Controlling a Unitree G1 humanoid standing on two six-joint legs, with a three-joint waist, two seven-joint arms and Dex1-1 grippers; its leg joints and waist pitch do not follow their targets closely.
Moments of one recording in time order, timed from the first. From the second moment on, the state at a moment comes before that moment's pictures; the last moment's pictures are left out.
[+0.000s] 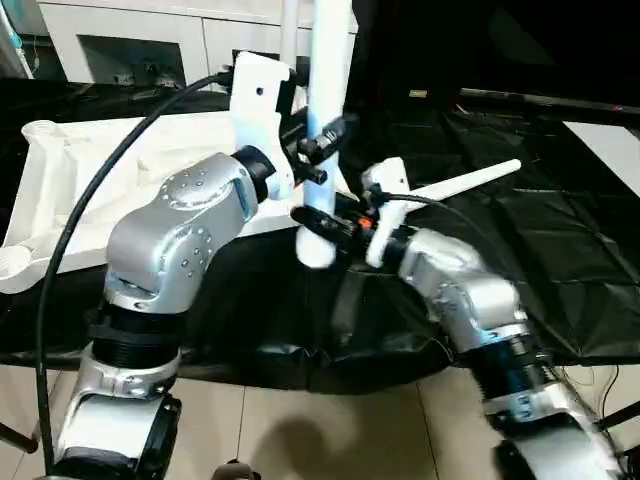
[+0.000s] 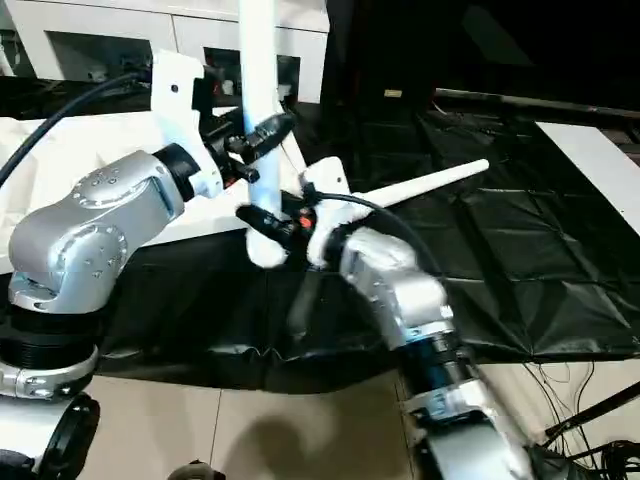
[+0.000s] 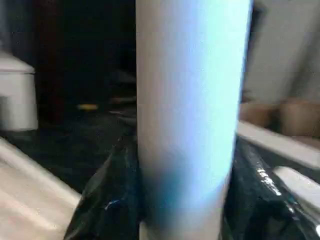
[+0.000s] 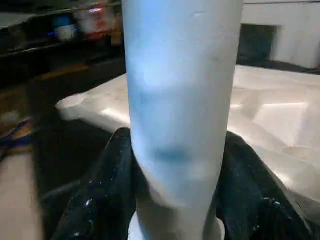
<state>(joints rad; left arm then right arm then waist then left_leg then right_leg) -0.74 0.27 0.00 -0.14 -0.62 0.81 -0.36 -0.58 -0.20 0.15 0.27 0.42 0.35 0.85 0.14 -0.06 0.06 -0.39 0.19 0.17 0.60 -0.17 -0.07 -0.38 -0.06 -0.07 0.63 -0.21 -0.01</state>
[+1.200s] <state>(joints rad) -0.72 0.36 0.08 -0.08 -0.91 0.92 -0.77 -0.56 -0.40 0.17 0.16 0.57 0.54 1.28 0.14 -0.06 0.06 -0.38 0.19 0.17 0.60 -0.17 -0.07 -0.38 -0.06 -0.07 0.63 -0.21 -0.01</state>
